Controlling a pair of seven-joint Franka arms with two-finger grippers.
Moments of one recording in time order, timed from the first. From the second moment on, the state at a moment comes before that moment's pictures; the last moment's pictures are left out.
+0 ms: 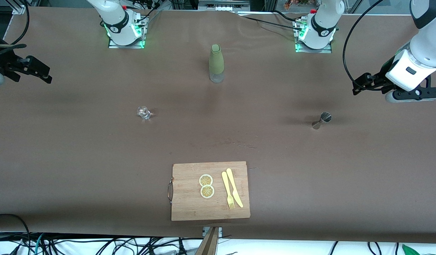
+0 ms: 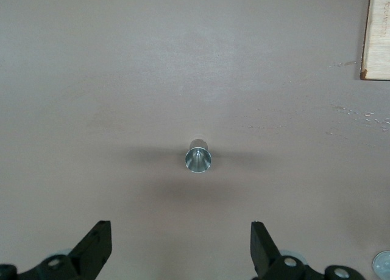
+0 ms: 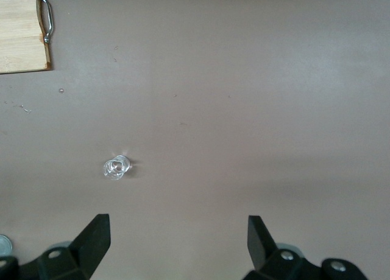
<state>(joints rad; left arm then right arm) 0.27 -0.06 -0.33 -1.80 -0.02 1.69 -0.14 -0.07 -0.06 0.07 -1.66 -0.02 1.61 0.03</state>
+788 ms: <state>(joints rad) 0.26 -0.07 -0.36 -1.79 -0.02 1.69 -0.14 -0.07 -0.06 0.07 -1.66 -0.02 1.61 0.03</state>
